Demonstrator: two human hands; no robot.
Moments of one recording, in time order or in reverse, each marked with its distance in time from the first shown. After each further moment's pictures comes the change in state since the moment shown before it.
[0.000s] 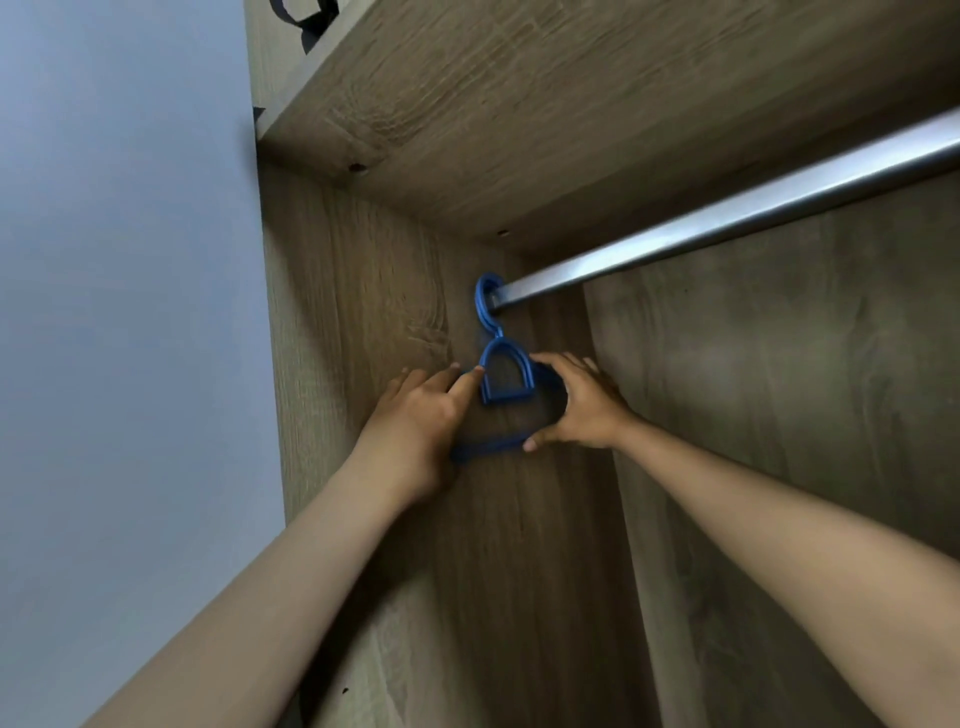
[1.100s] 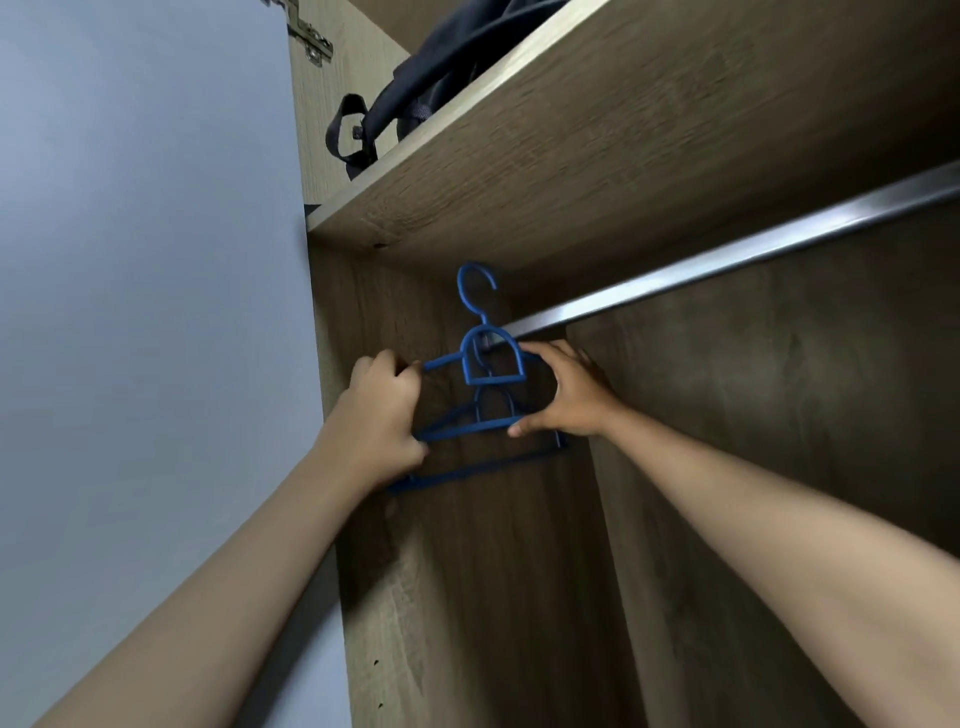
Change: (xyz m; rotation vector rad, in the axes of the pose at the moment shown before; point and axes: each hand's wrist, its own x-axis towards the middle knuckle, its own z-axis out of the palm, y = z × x) left_hand -0.040 -0.021 -0.059 -0.171 0.202 -0.117; right_hand -0.012 -0.071 -0.062 0.012 0.022 0.070
